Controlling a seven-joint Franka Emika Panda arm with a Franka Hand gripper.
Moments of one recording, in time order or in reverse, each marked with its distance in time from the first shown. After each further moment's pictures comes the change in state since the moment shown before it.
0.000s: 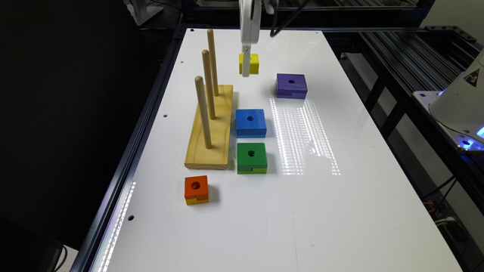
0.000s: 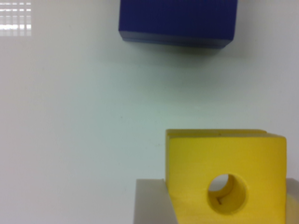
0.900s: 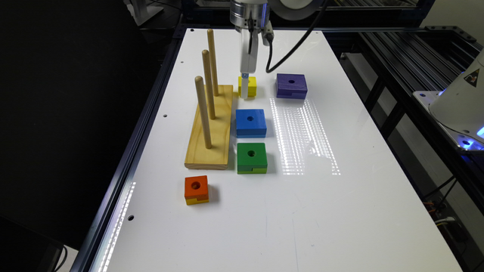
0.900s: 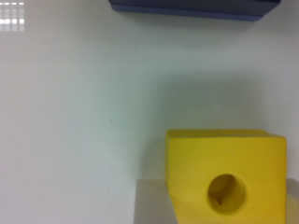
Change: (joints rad) arm -0.001 0.170 -0.003 0.008 -0.002 0.168 -0.001
